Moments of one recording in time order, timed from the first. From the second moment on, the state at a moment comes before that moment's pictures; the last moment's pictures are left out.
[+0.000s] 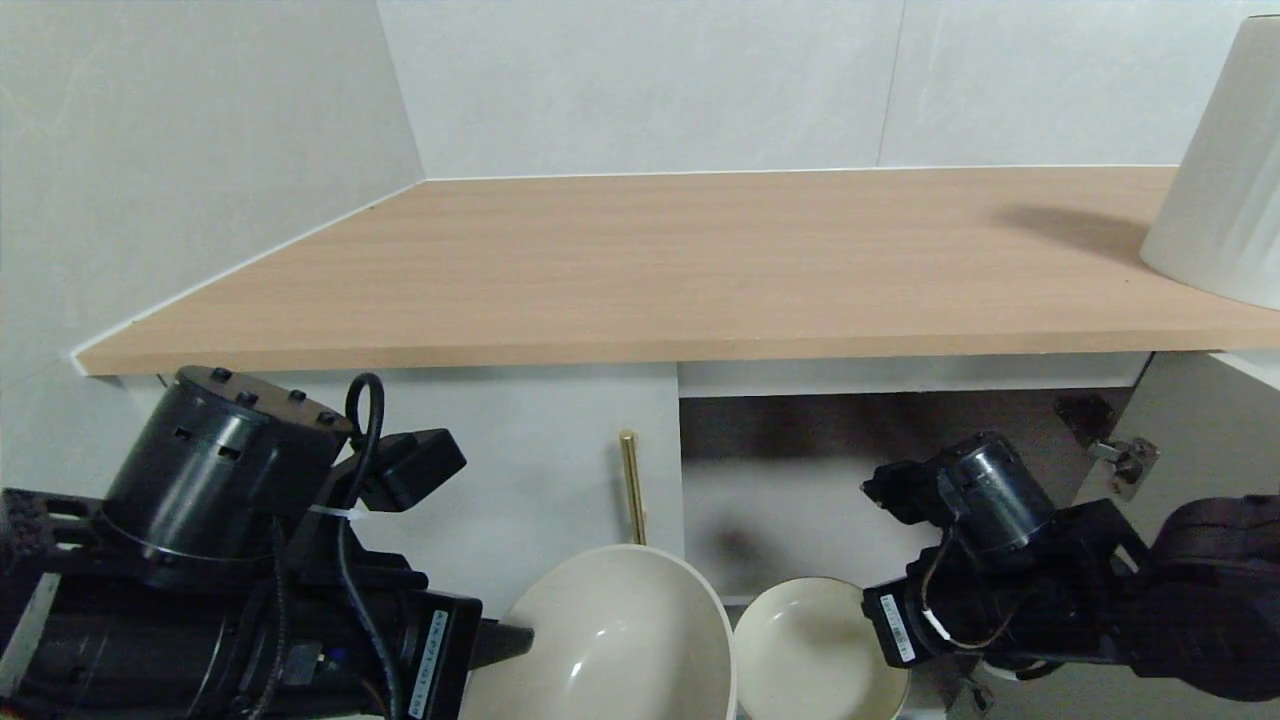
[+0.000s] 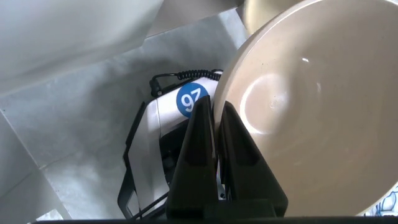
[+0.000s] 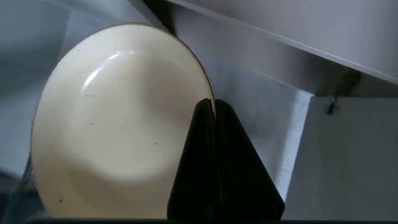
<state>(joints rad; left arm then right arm) -0.63 1.40 -0.81 0.23 -0.17 -0.42 0.65 1.78 -0.76 -0.14 -0.11 0.28</state>
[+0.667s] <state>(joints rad) -0.63 1.40 -0.80 0.23 -0.17 -0.42 0.51 2.09 -0.76 -0.59 -0.16 0.36</state>
